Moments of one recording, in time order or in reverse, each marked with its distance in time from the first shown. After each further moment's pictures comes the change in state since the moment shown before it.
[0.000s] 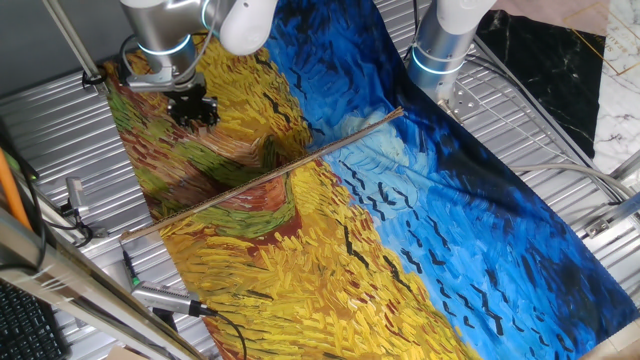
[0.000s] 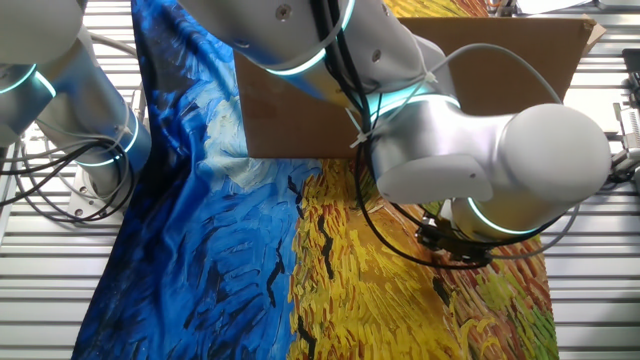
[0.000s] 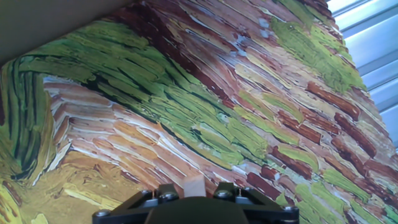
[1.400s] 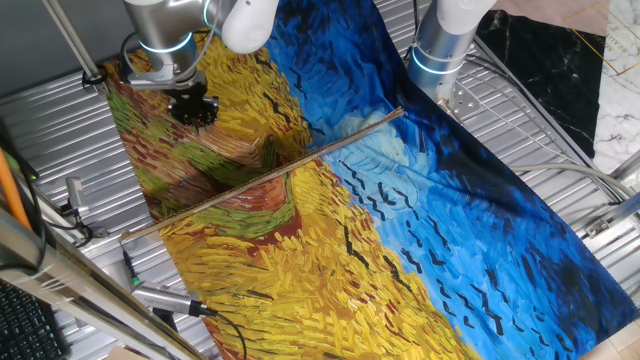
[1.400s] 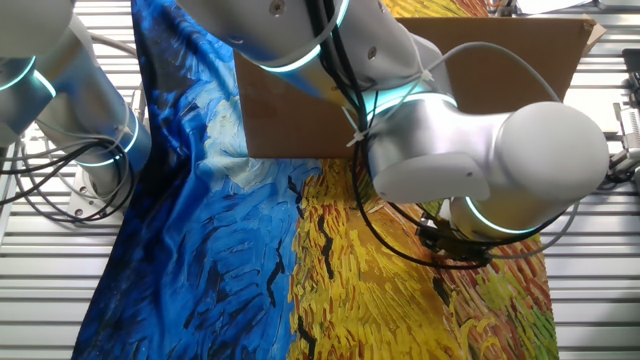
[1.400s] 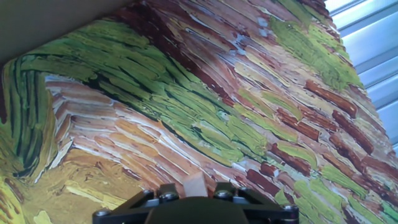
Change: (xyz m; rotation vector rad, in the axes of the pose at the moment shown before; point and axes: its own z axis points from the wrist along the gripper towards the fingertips) arm 0.004 -0.001 -0.004 0.009 0.005 -0.005
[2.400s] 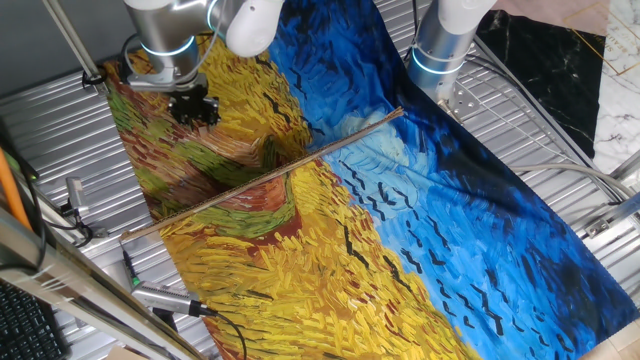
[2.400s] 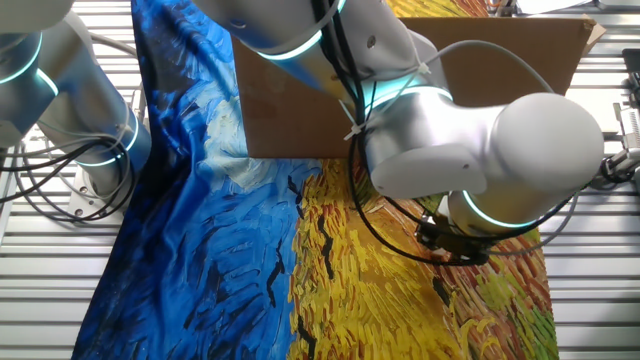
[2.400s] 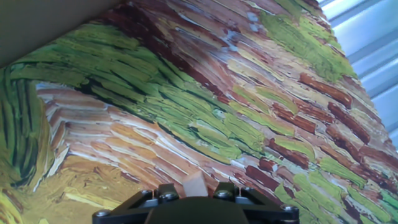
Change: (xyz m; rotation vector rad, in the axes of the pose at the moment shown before) arm 0.001 0.000 0.000 0.012 0.014 0.044
